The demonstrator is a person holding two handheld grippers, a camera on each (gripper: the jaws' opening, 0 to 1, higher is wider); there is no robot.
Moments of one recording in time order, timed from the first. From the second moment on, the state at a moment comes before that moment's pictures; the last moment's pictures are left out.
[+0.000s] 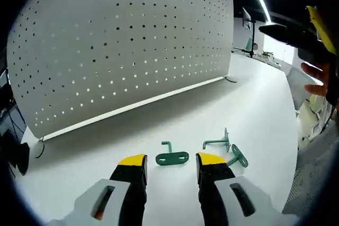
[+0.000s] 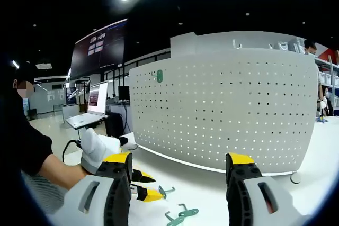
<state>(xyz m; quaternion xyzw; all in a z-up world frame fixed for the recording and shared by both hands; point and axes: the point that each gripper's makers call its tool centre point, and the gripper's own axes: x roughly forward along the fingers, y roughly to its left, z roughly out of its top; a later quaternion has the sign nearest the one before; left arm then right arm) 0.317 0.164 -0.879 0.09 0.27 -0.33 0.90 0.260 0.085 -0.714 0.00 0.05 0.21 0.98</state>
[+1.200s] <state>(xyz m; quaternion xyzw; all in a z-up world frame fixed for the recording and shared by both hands) 0.323 0.172 -0.896 0.09 0.28 -0.34 0.89 0.263 0.079 -0.722 0.00 0.06 0.20 0.98</state>
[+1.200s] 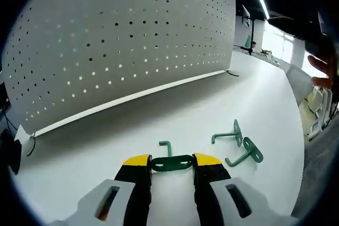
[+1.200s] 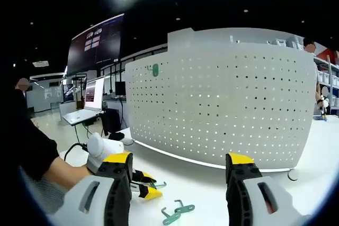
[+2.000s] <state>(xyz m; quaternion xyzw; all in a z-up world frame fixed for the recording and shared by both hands) 0.267 0.185 -0.758 0.09 0.13 -0.40 0.90 0.248 0.107 -0.719 0.01 0.07 0.27 0.96</state>
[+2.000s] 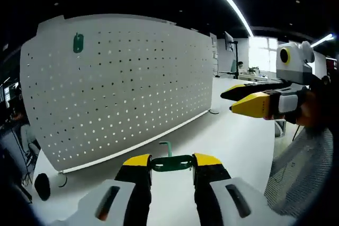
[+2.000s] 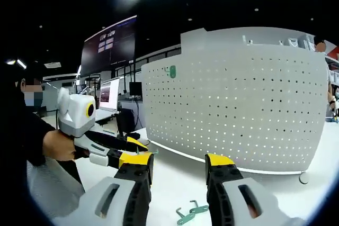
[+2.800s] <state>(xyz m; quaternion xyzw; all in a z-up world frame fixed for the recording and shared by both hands) 0.199 0.160 -0.738 0.20 0.08 -0.55 0.80 0.217 0.124 -0.727 0.19 0.26 0.47 0.82</state>
